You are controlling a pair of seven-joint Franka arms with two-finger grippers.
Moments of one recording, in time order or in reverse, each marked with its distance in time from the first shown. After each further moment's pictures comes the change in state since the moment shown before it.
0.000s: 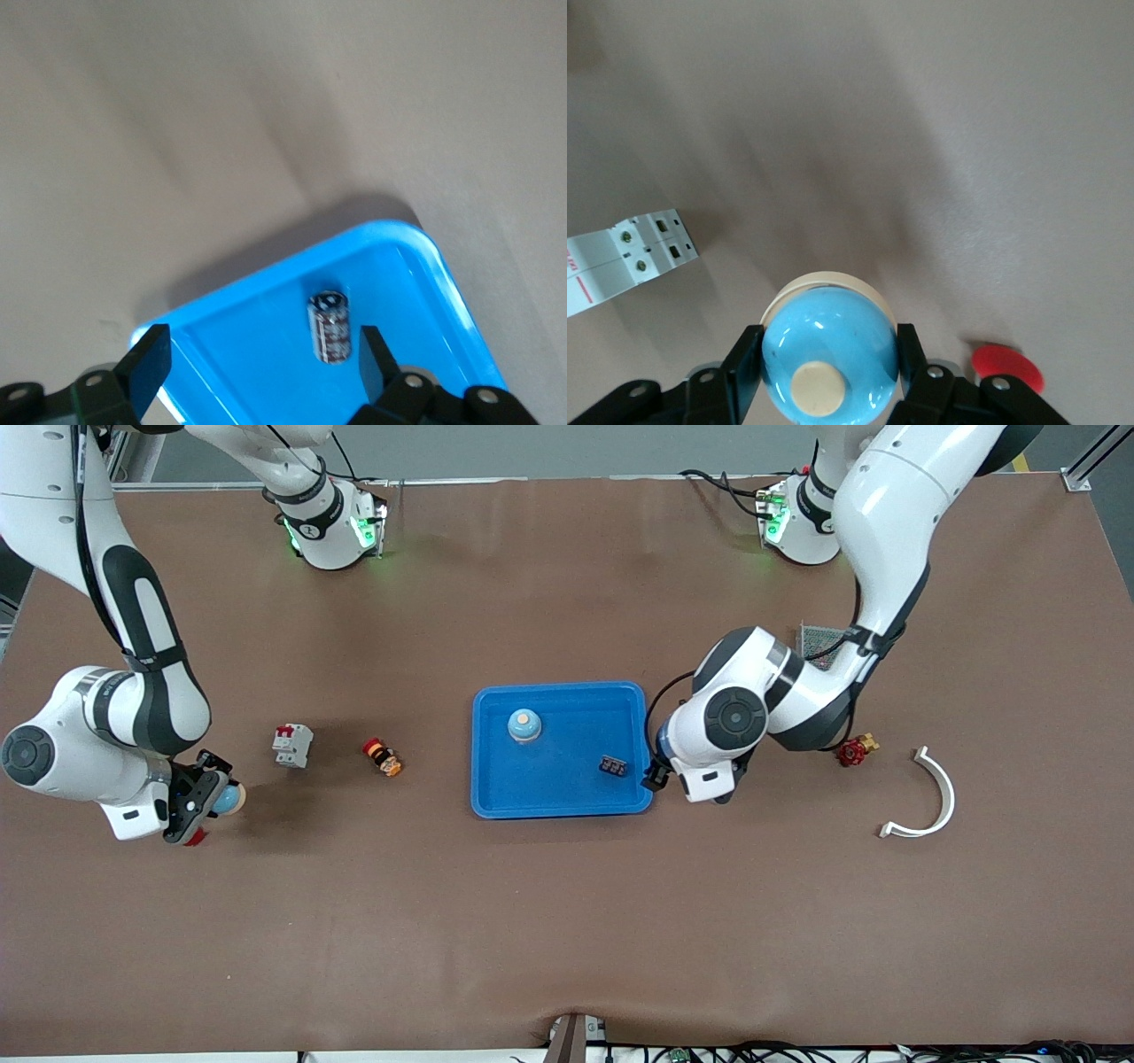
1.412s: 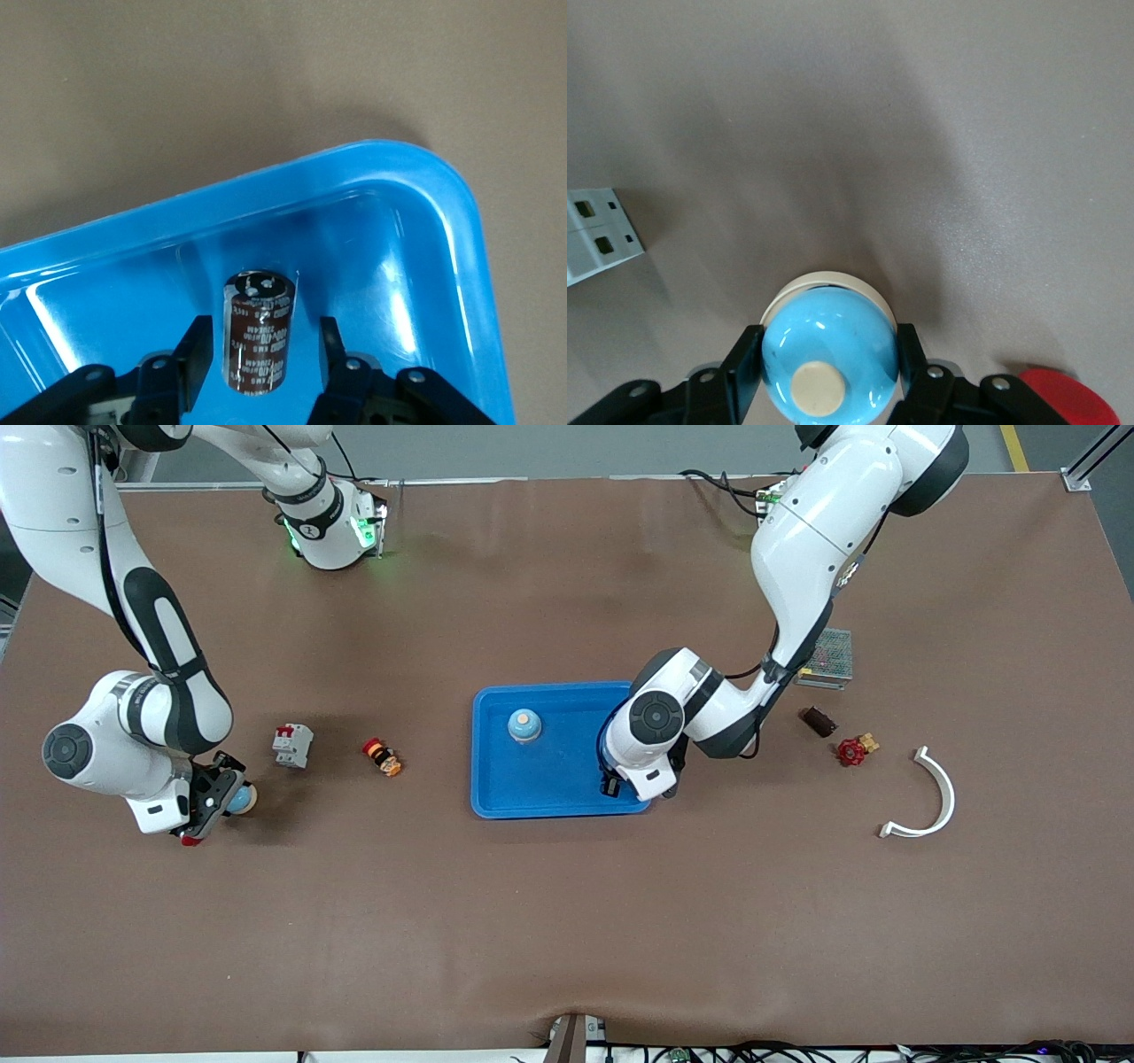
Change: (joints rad) left arm -0.238 0.150 0.167 0.031 0.000 0.252 -0.270; right arm -0.017 0.057 0.002 -0.060 0.000 0.145 -0.024
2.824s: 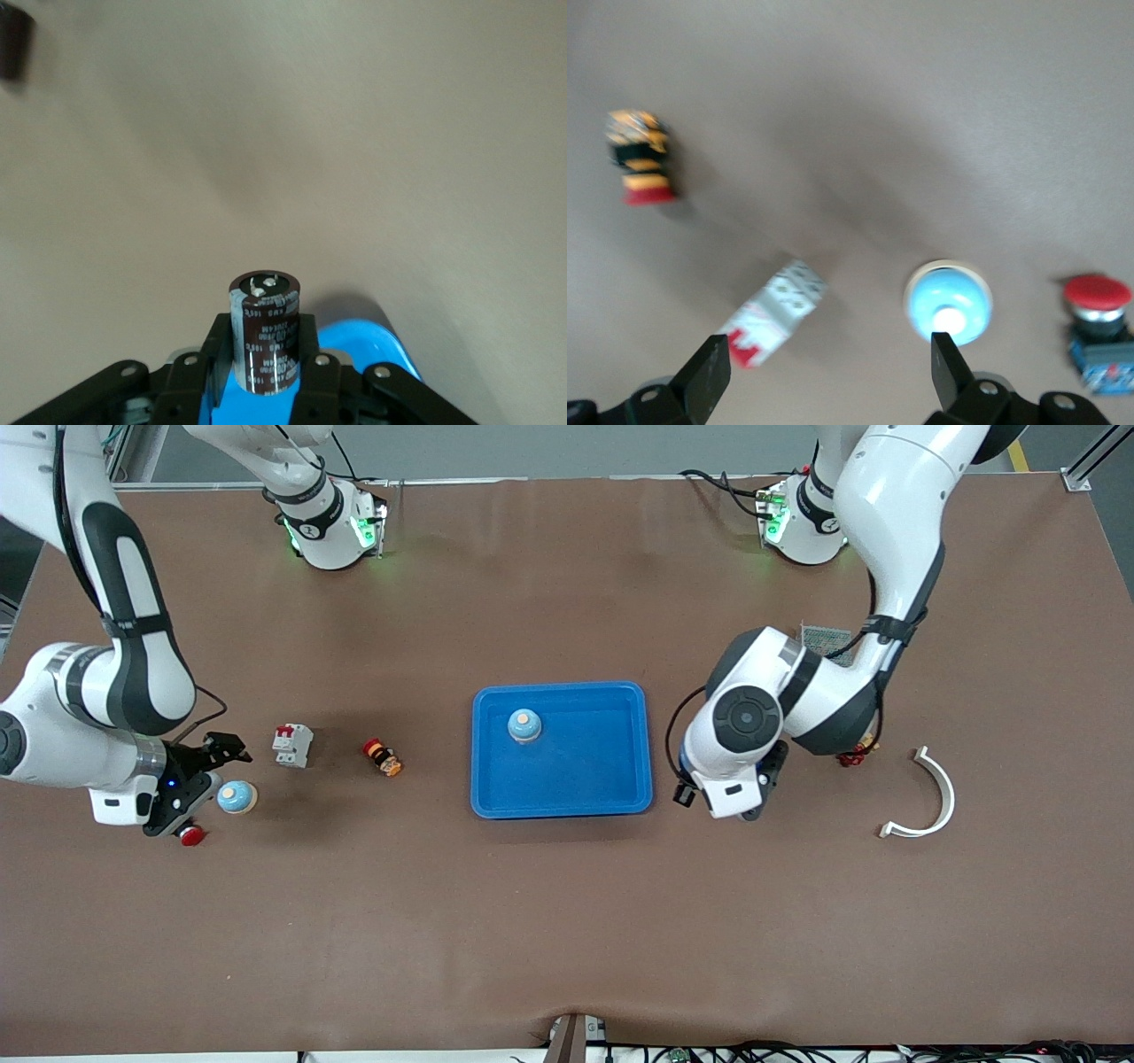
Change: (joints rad) left arm 0.170 -0.217 0.004 0.028 0.051 -0.371 0.371; right arm 0.063 -0.208 0.027 0.088 0.050 -0.421 0.495
